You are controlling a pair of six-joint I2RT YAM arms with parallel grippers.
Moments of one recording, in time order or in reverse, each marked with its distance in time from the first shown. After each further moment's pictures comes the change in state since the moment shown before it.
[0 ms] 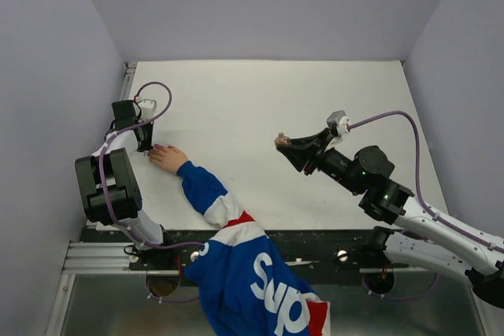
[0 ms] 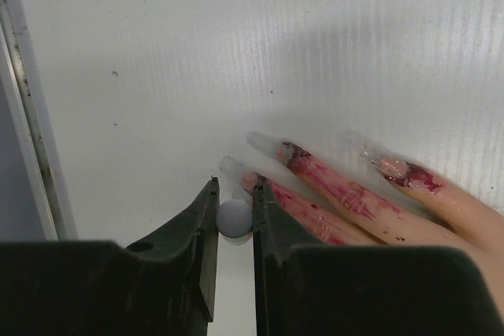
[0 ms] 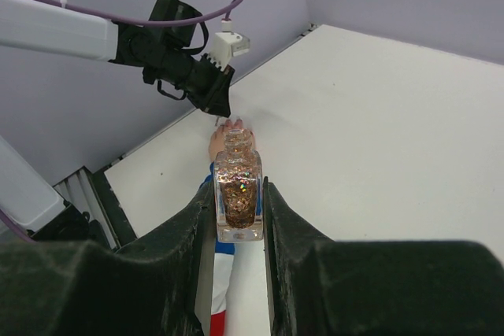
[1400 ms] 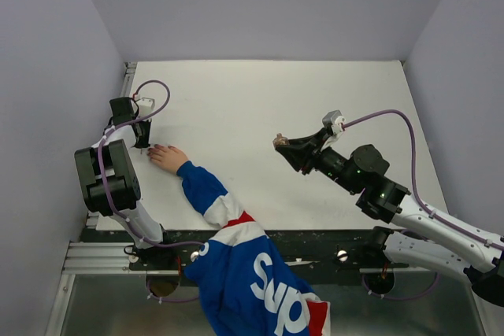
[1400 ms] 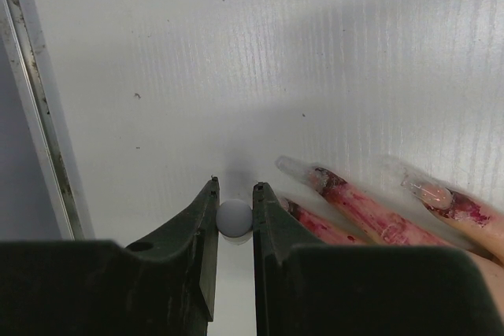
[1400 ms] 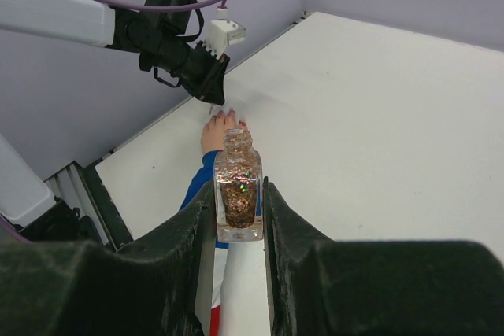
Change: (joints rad) left arm 0.024 0.082 0.064 0.007 -0.023 0.046; right arm 0.000 0.026 -0.002 -0.005 0.020 0.000
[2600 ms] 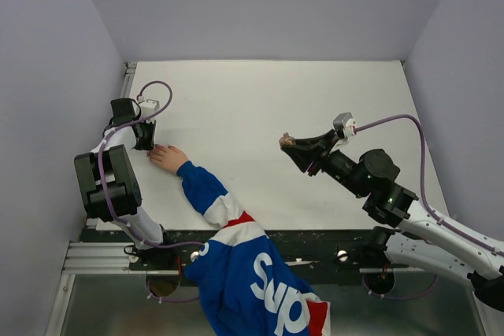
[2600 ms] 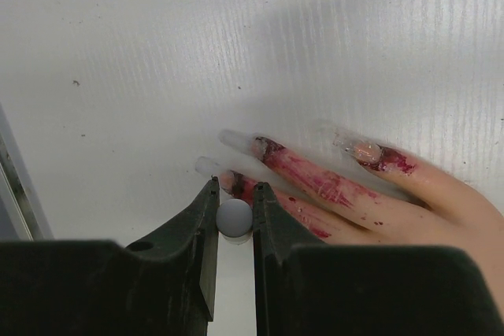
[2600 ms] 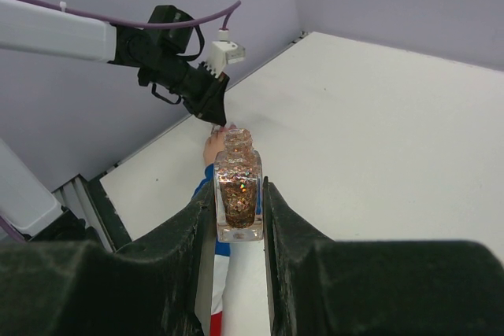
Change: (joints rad) left arm -0.011 -0.053 -0.013 -0.092 0.097 0.007; right arm 0.000 -0.072 -0.018 -0.004 0.017 0.000
